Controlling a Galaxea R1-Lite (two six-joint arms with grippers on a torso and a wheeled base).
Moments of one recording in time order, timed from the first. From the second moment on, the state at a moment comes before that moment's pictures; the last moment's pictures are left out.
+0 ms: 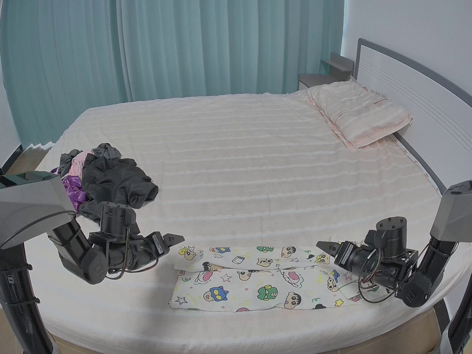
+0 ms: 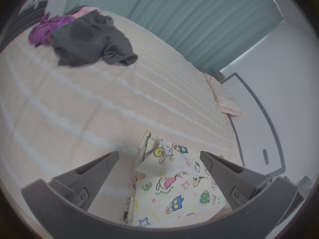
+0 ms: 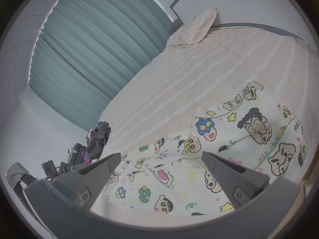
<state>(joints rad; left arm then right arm) -0.23 2.14 -0.62 -0.85 -0.19 -0.68 0.41 2.07 -0.32 -1.23 -0.03 0.79</state>
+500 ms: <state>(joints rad) -0.32 2.27 -0.86 -0.73 -0.19 -0.45 0.41 2.08 -0.31 -1.23 -0.03 0.79</state>
